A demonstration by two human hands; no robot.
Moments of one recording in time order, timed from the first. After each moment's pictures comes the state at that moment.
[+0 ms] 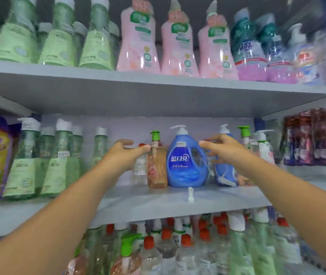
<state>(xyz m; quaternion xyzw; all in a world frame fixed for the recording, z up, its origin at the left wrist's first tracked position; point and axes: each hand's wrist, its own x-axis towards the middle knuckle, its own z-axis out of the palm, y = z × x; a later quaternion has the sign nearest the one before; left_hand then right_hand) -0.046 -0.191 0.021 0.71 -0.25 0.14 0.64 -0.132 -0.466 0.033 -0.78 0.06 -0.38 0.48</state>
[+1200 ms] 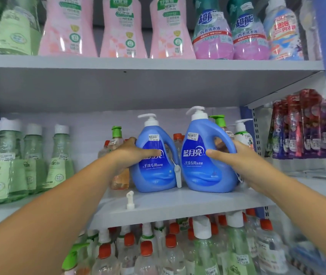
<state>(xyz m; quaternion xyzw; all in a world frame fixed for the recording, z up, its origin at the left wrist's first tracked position) 0.004 -0.352 0.031 0.81 -0.27 0.08 0.52 -0.171 -0.609 -0.011 -0.76 -0.07 -0.35 0.54</state>
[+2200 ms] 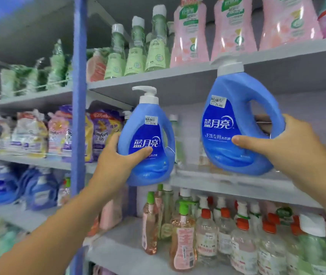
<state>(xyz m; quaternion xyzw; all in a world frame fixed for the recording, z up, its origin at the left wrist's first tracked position) -0.189 -0.103 -0.046 0.66 -0.15 0.41 0.61 -0.206 -0.436 -0.001 -0.71 -0.26 -0.38 0.53</state>
